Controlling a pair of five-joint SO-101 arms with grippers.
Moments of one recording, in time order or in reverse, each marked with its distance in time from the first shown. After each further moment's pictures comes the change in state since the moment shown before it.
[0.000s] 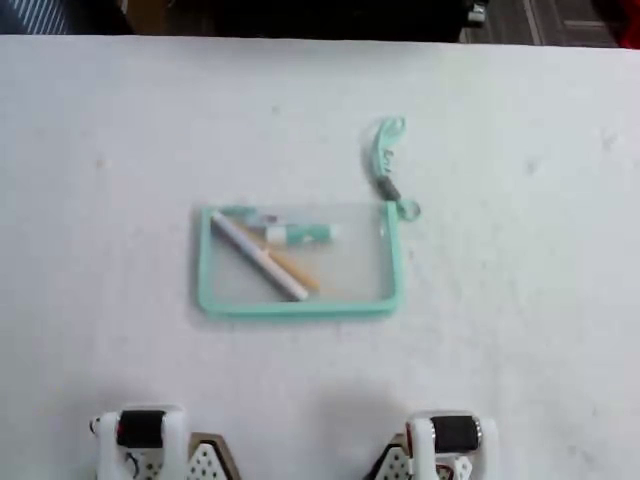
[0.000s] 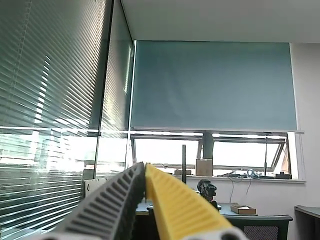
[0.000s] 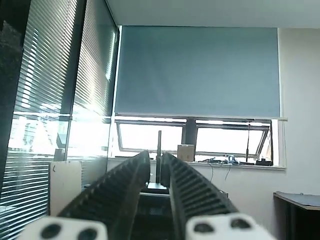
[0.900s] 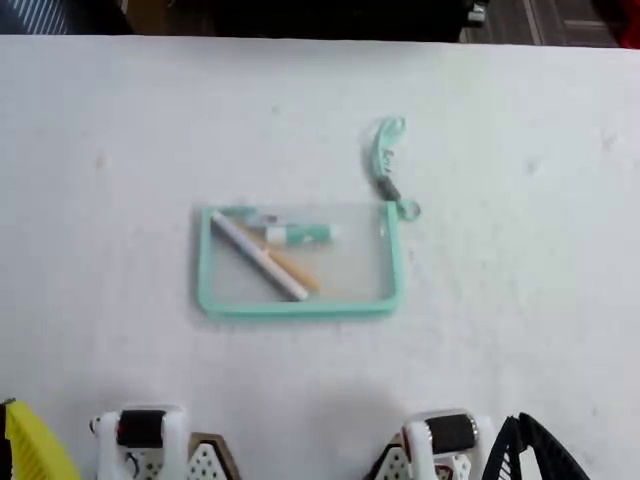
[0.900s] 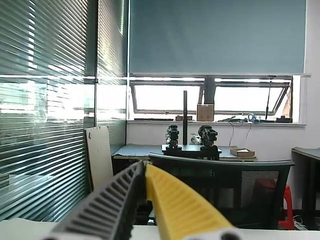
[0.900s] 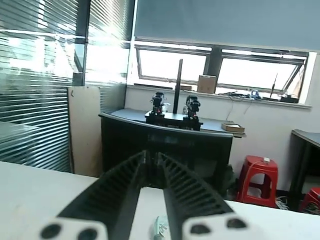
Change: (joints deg) left arm 0.0 0.0 13.6 0.0 -1.2; right arm -5.0 0.0 16.6 -0.1 4.0
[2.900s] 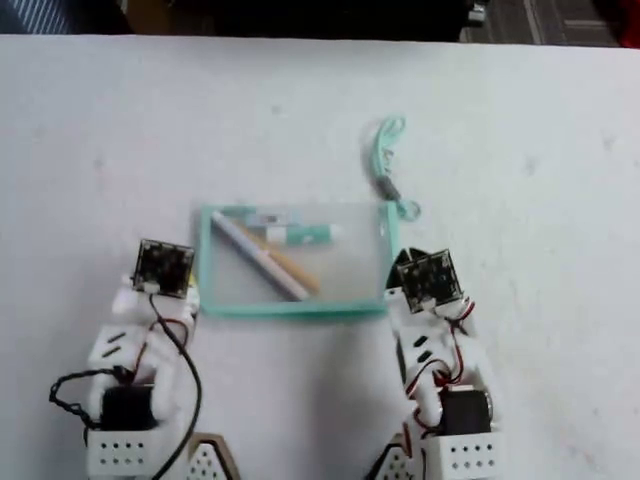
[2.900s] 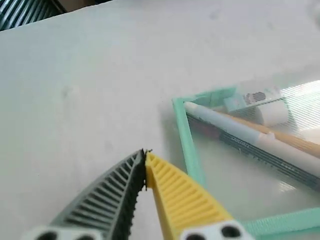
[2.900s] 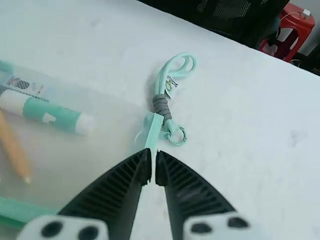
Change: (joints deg) left arm 0.0 1.2 89.0 -41.2 -13.8; right arm 2.8 0.4 91.4 -56.9 13.3
